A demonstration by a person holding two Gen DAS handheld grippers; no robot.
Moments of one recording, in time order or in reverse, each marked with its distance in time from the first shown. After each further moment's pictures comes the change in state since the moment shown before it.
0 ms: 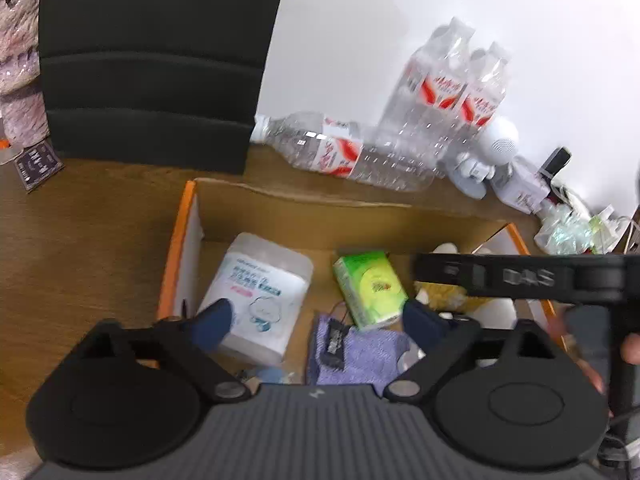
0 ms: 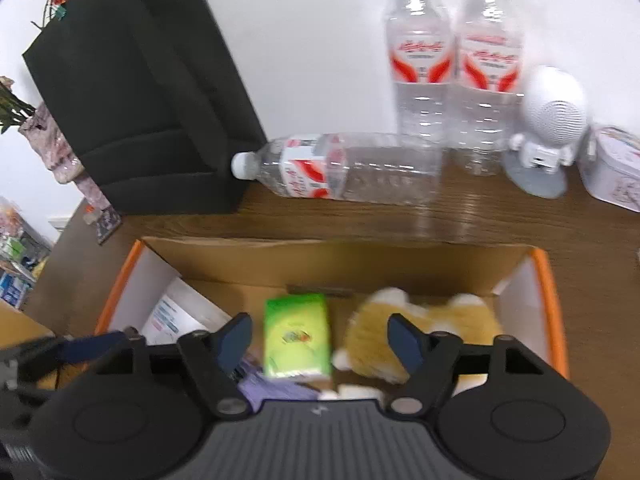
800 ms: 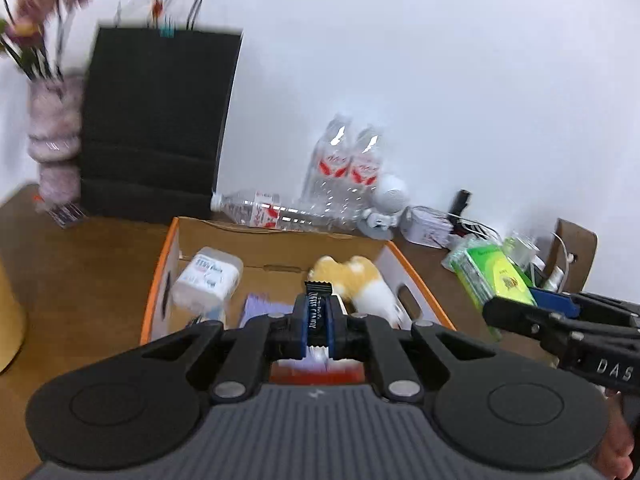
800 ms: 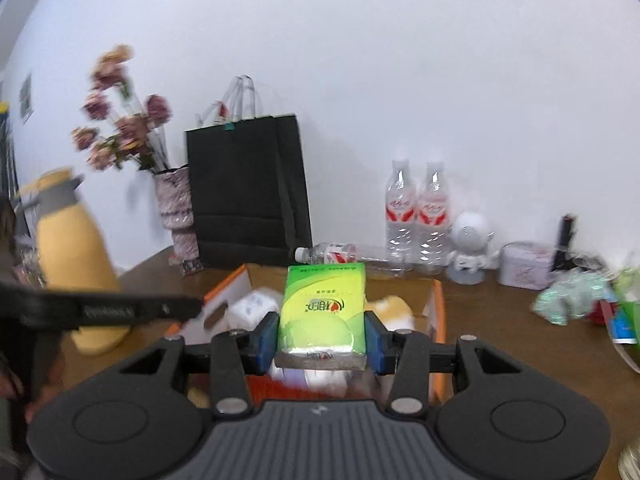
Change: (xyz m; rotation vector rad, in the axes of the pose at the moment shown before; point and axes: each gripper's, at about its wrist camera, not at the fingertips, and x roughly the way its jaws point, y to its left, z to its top) left arm -0.126 -0.052 -0.094 0.053 -0.314 -0.105; right arm -0.195 0.003 -0.157 -0.145 -0.478 0.059
